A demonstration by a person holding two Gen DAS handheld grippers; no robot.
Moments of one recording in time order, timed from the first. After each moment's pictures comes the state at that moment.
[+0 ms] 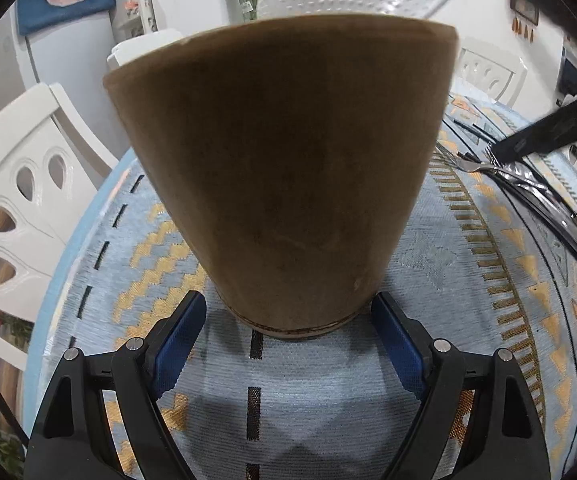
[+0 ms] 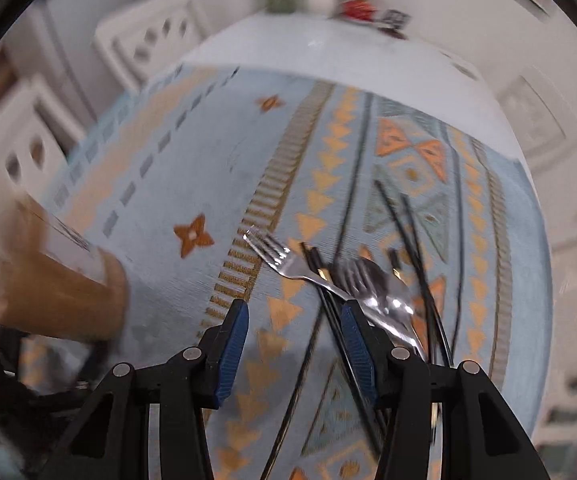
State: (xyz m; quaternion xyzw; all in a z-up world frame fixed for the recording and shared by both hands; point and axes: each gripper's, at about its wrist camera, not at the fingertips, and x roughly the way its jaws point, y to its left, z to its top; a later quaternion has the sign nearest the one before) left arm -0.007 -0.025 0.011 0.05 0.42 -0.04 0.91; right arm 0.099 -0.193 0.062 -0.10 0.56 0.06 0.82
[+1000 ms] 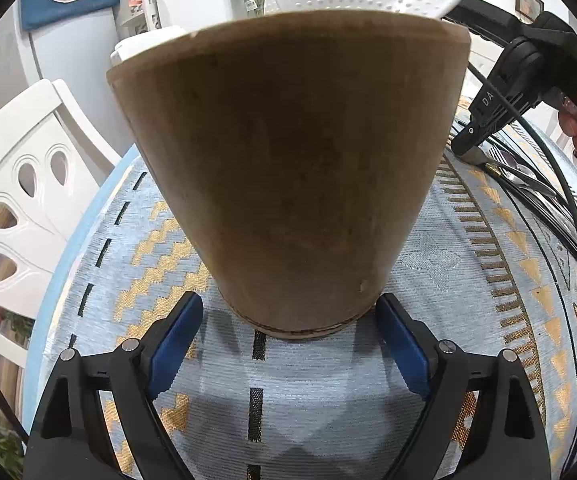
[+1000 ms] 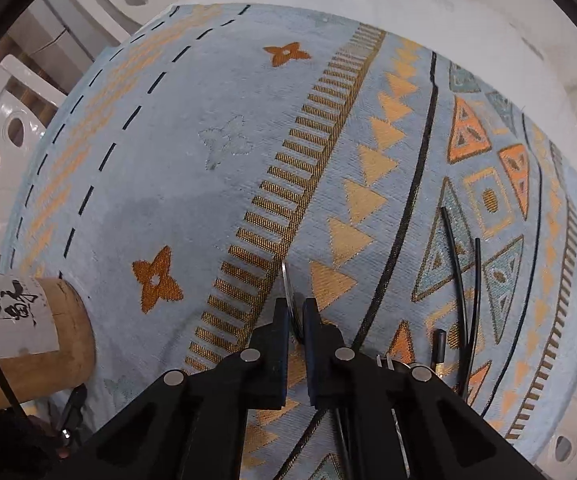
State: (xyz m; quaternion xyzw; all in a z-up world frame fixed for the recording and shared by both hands) left arm -0.004 -0.021 0.010 0.05 0.42 -0.03 0.91; right arm 0.202 -0.208 0.015 -0.08 0.65 0.13 0.75
